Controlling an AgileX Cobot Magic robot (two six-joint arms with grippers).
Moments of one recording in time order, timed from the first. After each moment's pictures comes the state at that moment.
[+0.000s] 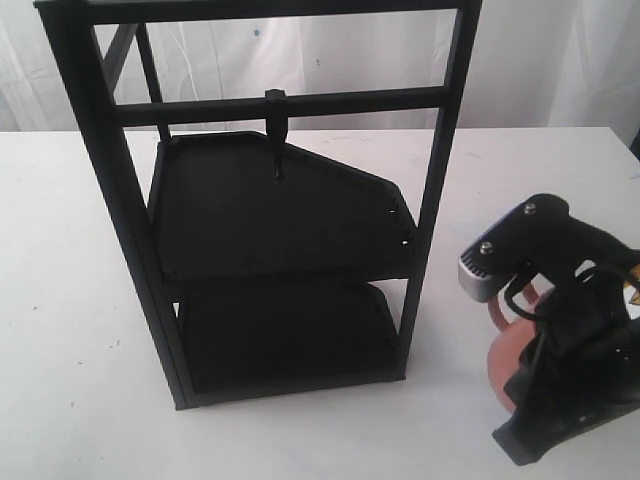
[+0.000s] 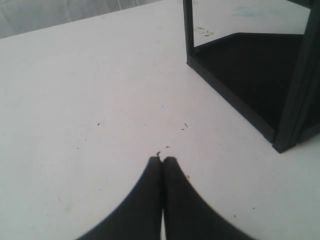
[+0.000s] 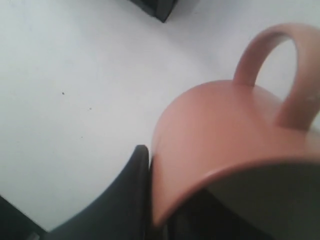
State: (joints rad) left arm -0.11 0.01 0.02 -0.08 0.38 0.20; right arm 0.55 1.11 -0.72 0.05 0.90 -0.22
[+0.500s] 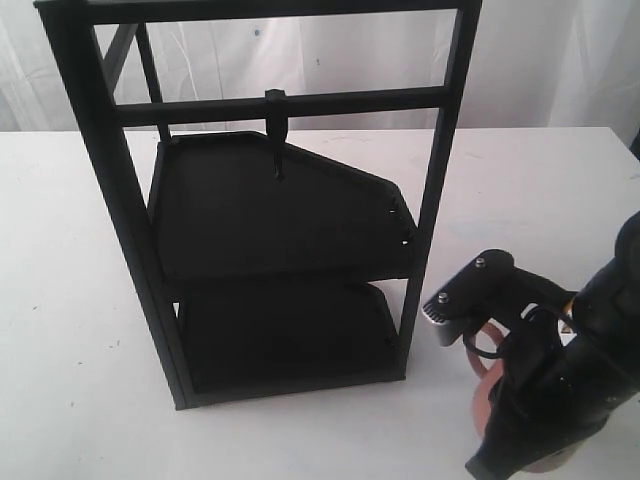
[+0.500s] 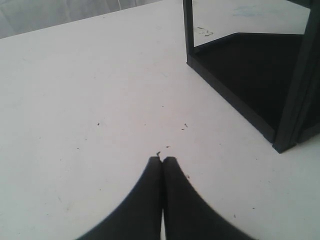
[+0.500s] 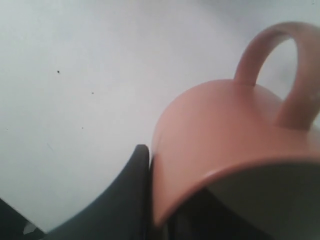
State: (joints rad) left arm -0.11 0.01 0.02 -0.08 0.38 0.20; right arm 0.55 1.30 -0.69 0.11 0.84 -0.28
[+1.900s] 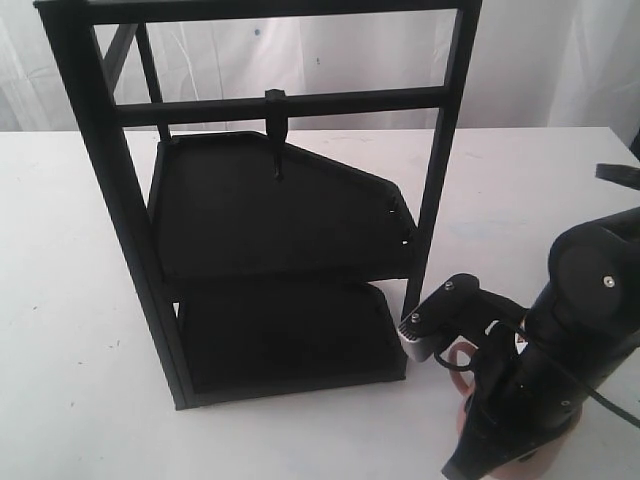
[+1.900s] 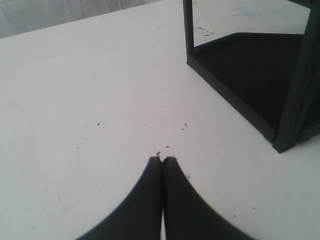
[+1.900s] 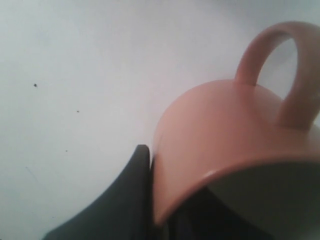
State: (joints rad) left arm -0.11 0.01 0.02 -0.08 0.38 0.20; right arm 0.55 1.48 -0.69 0.14 0.74 -0.34
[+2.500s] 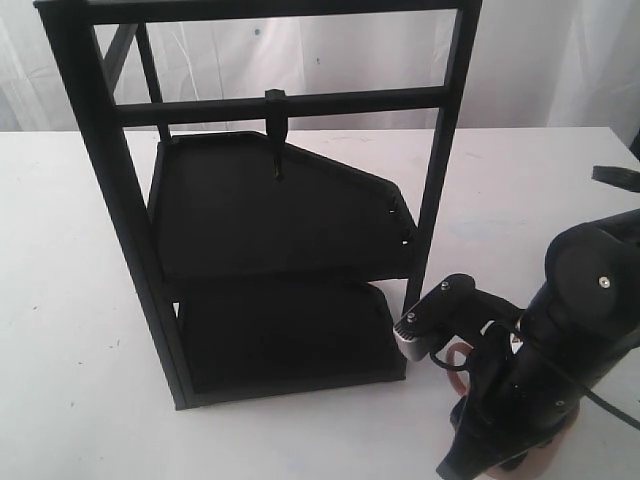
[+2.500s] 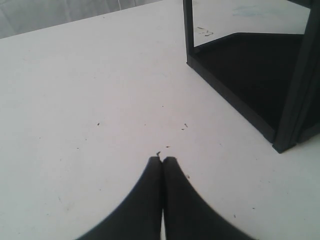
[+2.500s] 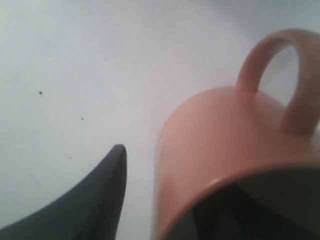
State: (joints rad) left arm -0.11 0.01 0.02 -0.08 0.38 0.20; right arm 0.55 1.48 -0.69 0.15 0.73 -0.35
